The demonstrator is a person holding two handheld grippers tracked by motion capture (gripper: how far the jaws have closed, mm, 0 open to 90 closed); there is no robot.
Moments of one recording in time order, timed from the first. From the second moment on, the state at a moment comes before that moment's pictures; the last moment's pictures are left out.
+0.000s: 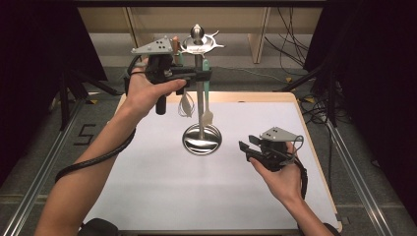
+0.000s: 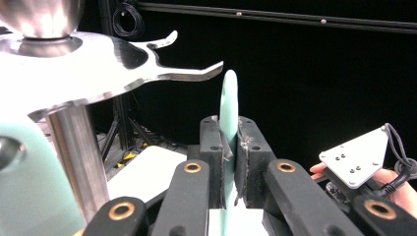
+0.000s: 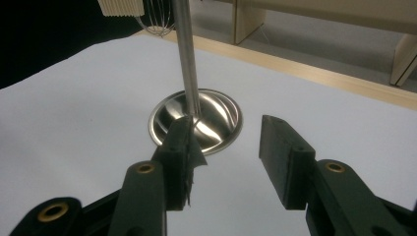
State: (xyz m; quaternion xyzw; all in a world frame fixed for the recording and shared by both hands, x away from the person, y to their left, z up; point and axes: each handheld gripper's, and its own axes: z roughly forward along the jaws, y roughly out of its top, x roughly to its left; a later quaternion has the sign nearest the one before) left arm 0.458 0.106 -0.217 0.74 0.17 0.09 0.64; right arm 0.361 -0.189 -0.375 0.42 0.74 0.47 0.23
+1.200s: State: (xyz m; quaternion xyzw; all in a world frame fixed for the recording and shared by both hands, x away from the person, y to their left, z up) left arm 0.470 0.112 -0.213 0.73 0.20 0.05 0.65; right arm 0.361 -0.191 -0.374 0.41 0.75 0.47 0.23
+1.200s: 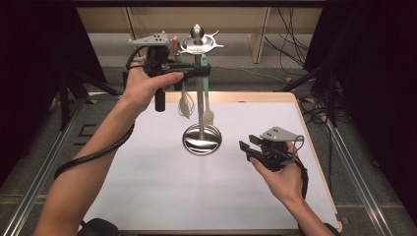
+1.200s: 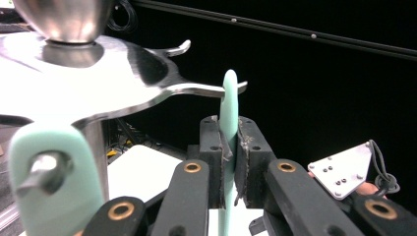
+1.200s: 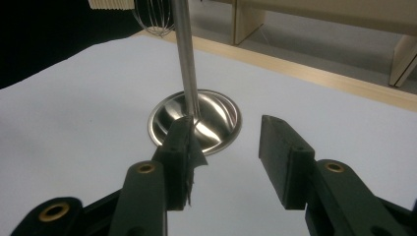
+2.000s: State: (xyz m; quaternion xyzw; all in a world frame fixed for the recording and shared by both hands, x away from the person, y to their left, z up) left arm 0.472 0.113 -0.215 0.73 0.22 0.08 0.65; right arm 0.361 -0.193 -0.376 0.42 0.76 0.46 0.22
